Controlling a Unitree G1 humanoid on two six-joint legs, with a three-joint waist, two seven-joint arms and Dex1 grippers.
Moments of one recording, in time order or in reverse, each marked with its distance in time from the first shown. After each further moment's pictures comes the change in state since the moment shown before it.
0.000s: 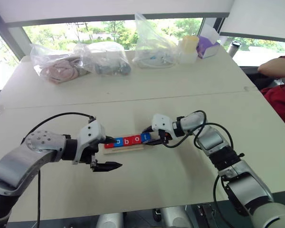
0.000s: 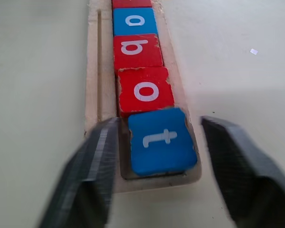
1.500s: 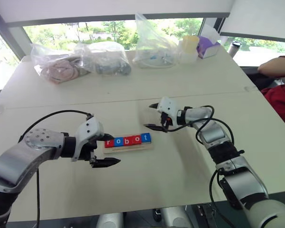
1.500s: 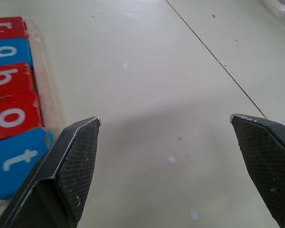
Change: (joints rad) left arm -0.023 0.008 0.003 0.032 -0.002 0.020 0.026; right arm -0.046 0.023 -0.126 0.151 -0.031 -0.128 -0.241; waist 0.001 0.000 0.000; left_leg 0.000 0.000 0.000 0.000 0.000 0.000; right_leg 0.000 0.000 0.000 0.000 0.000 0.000
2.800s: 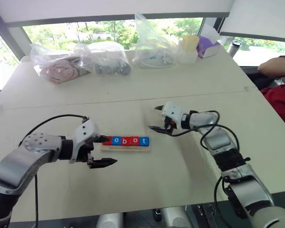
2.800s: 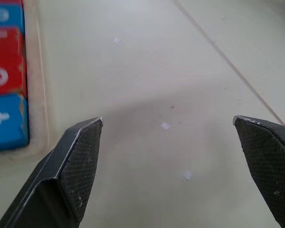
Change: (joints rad) left arm 0.106 -0.011 0.054 0.071 0.031 -0.065 -0.016; right arm 0.139 -0.063 -0.093 -0.296 0.072 0.221 -0.033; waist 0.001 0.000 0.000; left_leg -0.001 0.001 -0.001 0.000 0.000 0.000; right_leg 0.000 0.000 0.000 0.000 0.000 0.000
